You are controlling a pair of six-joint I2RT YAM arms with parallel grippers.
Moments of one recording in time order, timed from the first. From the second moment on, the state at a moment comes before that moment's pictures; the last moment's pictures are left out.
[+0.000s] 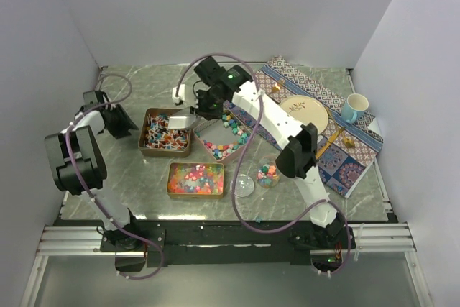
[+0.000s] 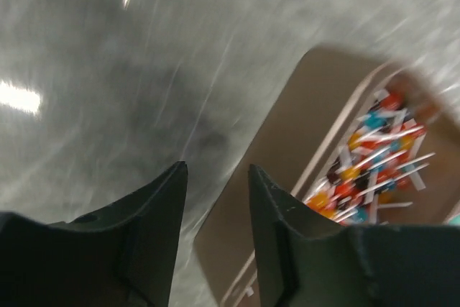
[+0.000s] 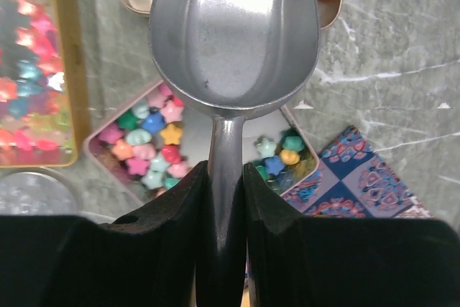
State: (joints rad) left arm 0.32 1.78 1.16 -0.36 0.30 -0.37; right arm 0.76 2.25 2.43 -1.22 -0.26 -0.82
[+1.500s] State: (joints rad) left arm 0.15 1.79 1.08 -0.31 0.37 -0.29; right arm 0.78 2.33 2.41 -1.11 0.22 -1.77
